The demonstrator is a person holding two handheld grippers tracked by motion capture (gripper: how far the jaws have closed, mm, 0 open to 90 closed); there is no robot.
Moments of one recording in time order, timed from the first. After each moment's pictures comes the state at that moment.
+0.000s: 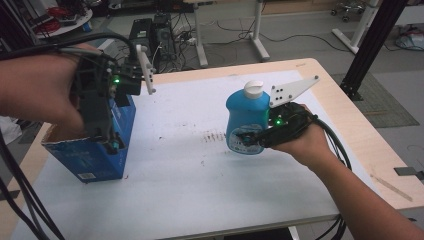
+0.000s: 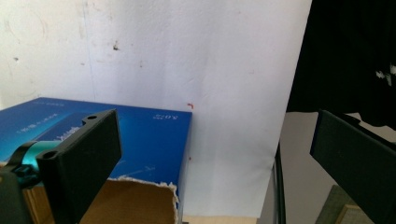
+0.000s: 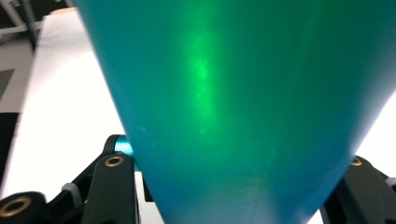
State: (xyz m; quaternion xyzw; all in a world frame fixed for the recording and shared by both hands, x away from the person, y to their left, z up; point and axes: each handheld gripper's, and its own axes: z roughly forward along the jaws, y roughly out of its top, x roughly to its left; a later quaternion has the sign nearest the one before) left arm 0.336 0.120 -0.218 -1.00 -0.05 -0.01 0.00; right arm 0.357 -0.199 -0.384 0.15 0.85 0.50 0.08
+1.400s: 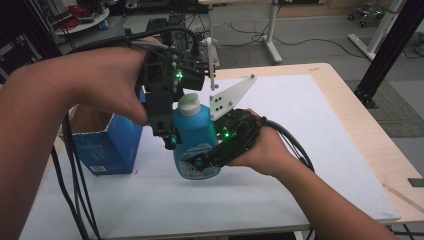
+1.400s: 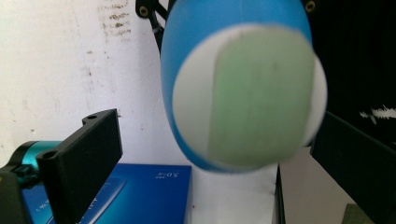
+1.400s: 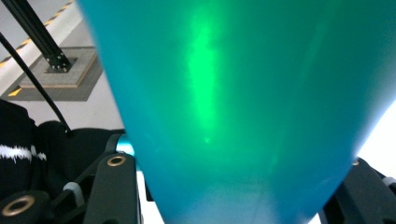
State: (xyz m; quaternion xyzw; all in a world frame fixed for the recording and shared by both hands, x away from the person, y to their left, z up) left arm 0.329 0.058 -0.214 -1.00 -0.01 -0.01 -0.04; right arm 0.332 -0.076 -0.352 0.01 0.87 0.49 -0.04
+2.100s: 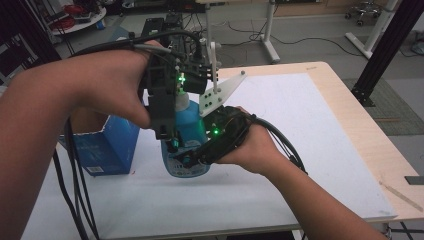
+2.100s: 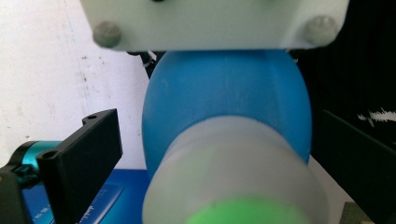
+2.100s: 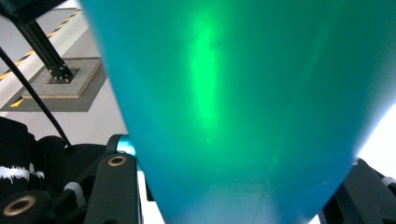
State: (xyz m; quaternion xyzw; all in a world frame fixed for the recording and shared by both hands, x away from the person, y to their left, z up) left arm 0.329 0.049 -0.220 -1.00 -0.01 0.00 -0.03; right arm 0.333 -0.065 -0.348 0.01 0.86 0.51 -0.05
